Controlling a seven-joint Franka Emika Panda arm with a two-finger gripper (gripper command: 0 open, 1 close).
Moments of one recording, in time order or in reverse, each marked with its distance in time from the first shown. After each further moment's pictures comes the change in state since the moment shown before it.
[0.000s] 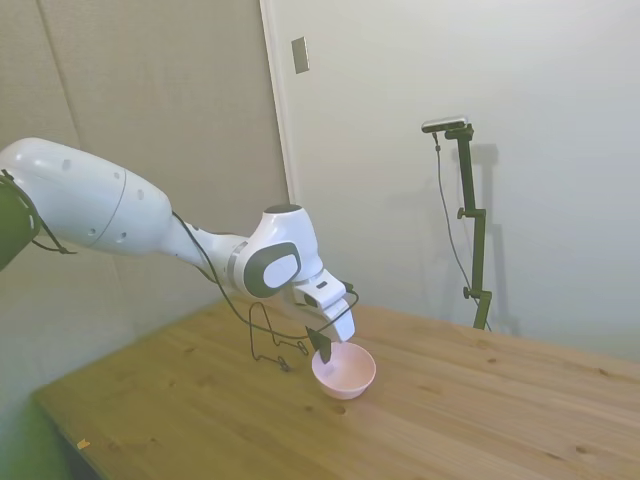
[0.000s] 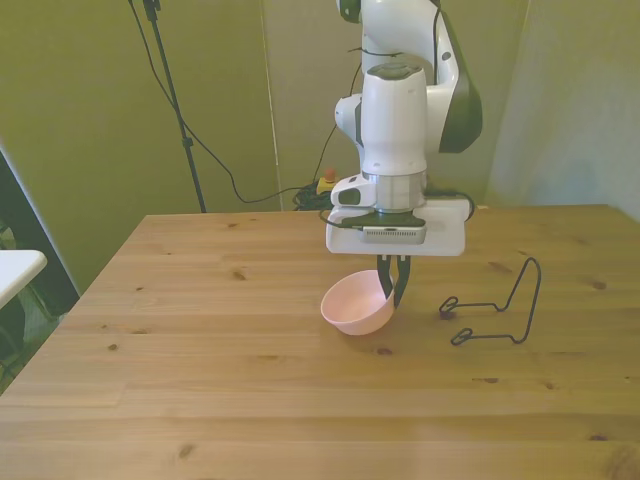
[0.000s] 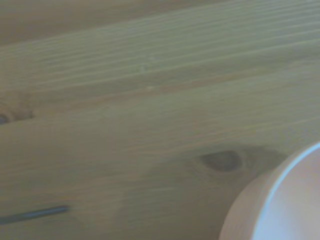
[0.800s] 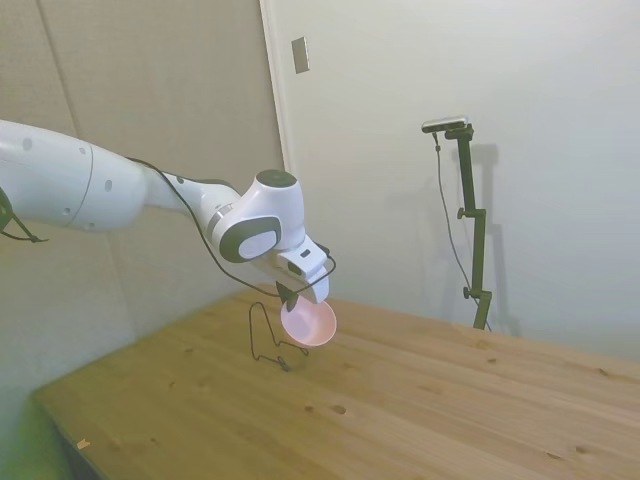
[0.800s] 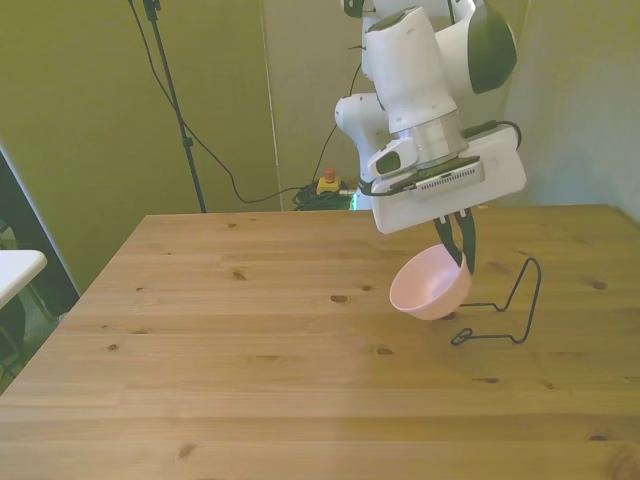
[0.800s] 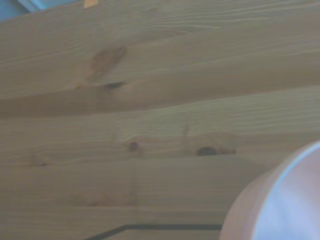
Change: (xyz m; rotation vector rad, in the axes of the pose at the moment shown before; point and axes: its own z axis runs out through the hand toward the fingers) arm -0.029 -0.042 -0.047 0.282 -0.217 -0.126
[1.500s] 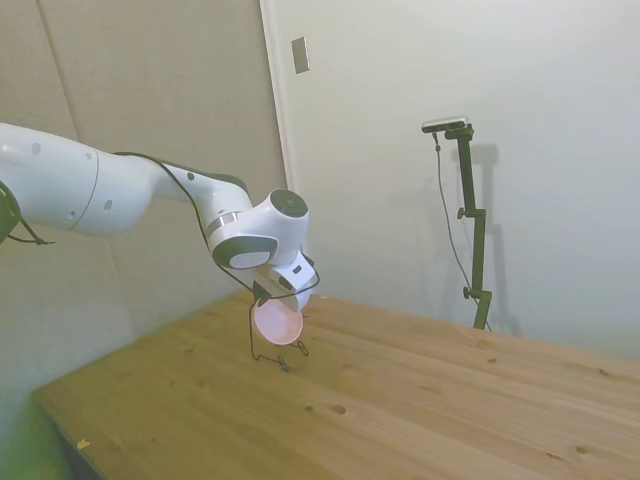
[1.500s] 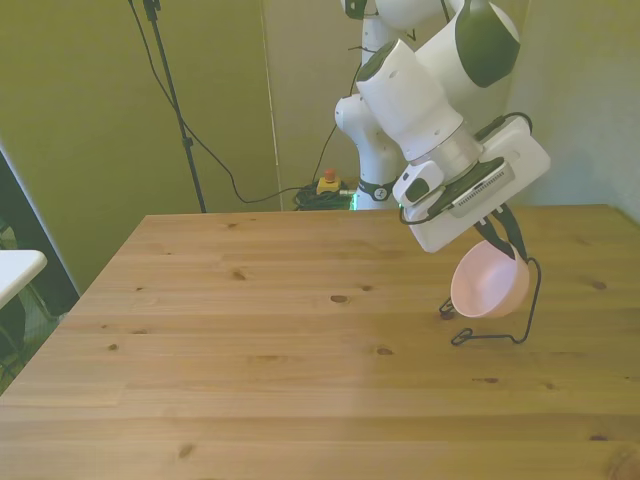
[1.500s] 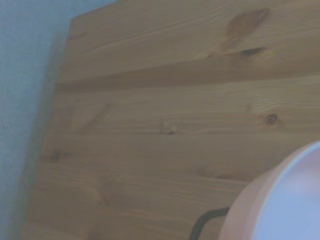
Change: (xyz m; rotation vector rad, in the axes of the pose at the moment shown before) arm -0.029 -0.002 0.028 0.184 -0.237 -0.069
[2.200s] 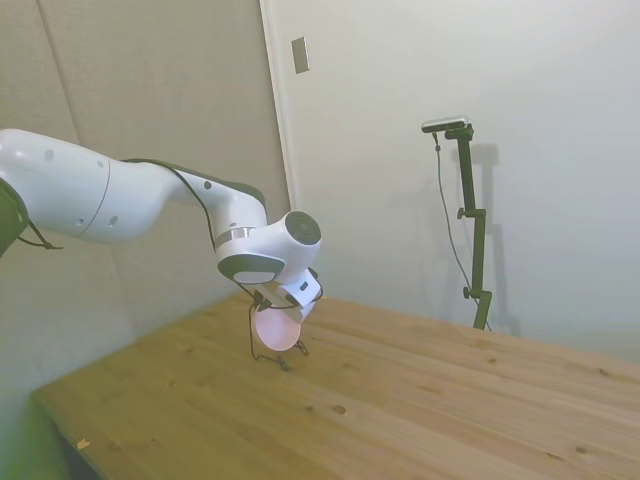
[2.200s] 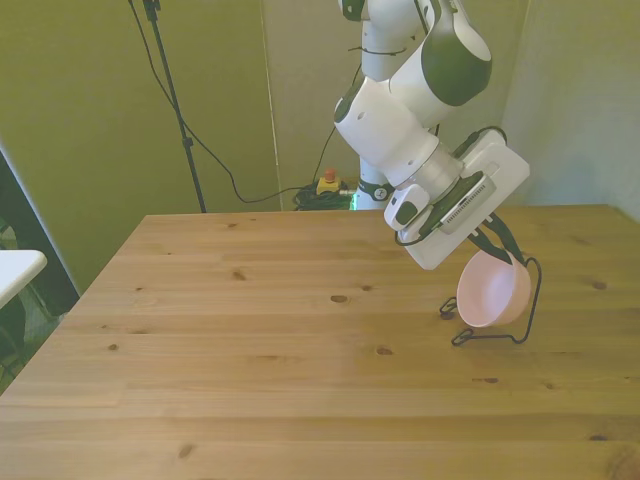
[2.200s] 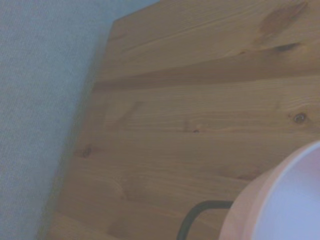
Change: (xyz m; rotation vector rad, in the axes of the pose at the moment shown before) arm 0.014 0.028 0.006 0.104 -0.070 -0.047
